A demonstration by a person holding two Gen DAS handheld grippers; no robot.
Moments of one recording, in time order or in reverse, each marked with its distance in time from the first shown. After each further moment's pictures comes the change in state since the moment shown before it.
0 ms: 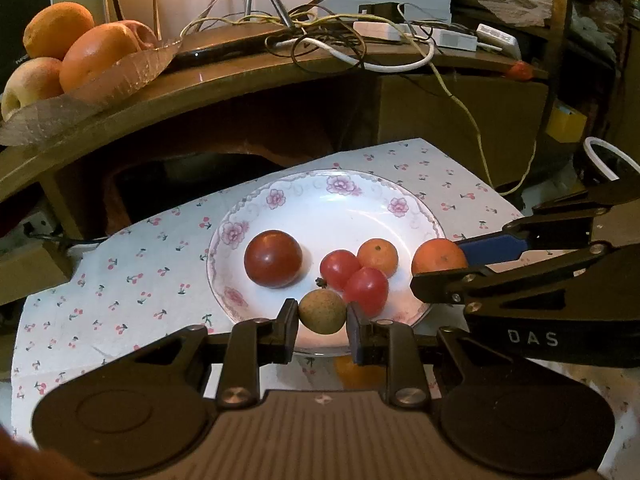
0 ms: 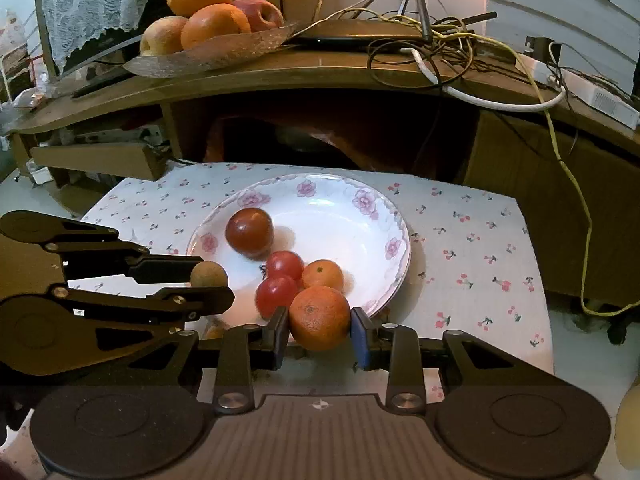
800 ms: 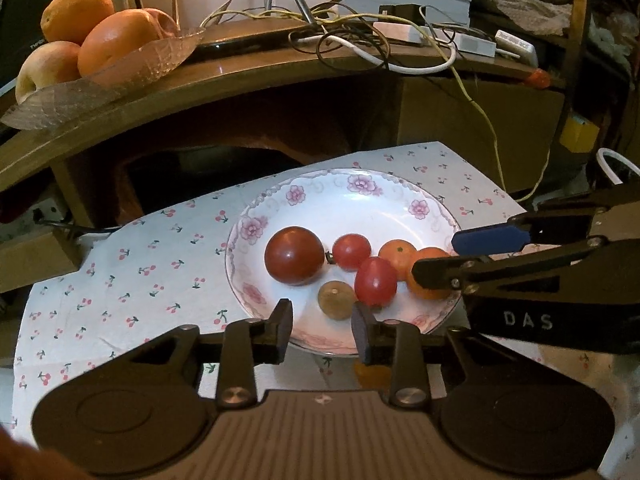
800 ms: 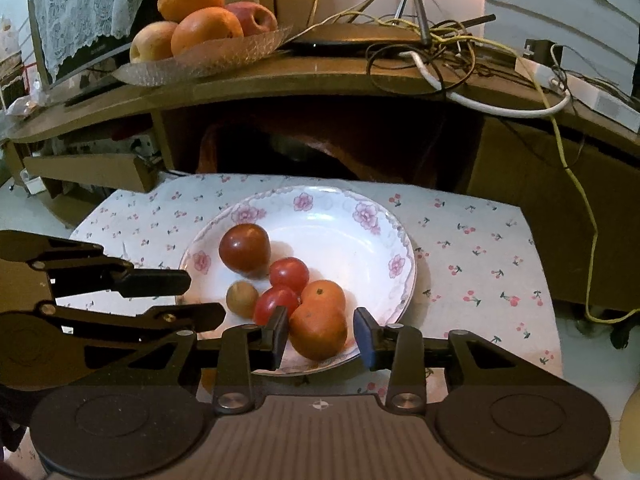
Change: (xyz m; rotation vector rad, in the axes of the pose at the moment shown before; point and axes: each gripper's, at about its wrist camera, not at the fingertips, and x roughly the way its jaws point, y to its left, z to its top) left arm 0.002 0.011 -0.002 -0.042 0.001 0.019; right arm 0.009 0.001 0.007 0.016 -0.034 -0.007
